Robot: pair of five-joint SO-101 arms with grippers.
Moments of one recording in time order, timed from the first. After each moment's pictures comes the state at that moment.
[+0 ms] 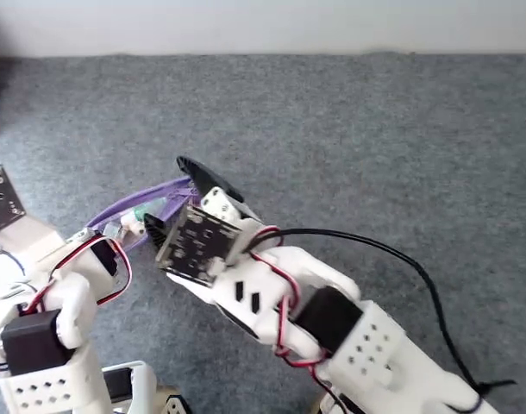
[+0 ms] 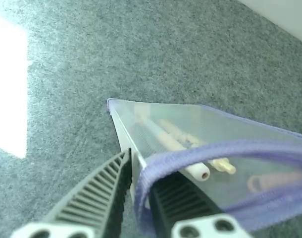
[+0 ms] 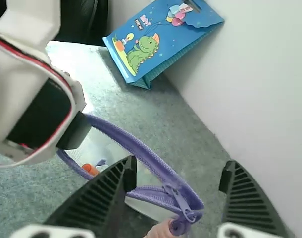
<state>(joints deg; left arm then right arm) -16.6 -61.9 35.2 88.5 25.7 -54.2 -47.6 33.7 37.2 21.1</state>
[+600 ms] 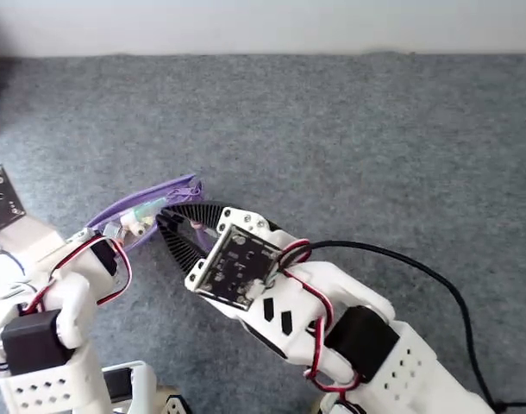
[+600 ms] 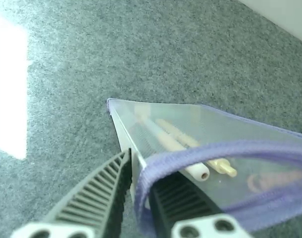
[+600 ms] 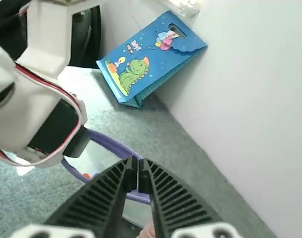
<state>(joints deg) -16.6 -61.9 35.2 88.5 25.7 -53.1 -55.1 33.6 39.8 20.4</state>
